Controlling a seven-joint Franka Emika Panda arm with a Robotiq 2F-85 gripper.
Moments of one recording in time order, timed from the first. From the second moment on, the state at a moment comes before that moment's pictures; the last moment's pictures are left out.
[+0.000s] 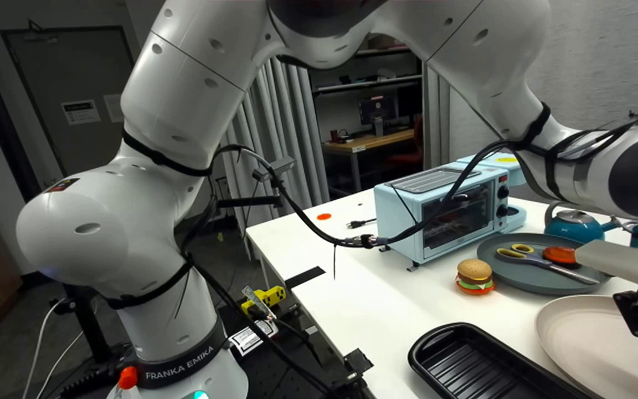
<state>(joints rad) -0.38 0.72 -0.18 -1.68 -0.01 2.34 -0.24</state>
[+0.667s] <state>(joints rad) -0.39 0.54 -0.20 -1.74 -0.01 2.27 -0.24</state>
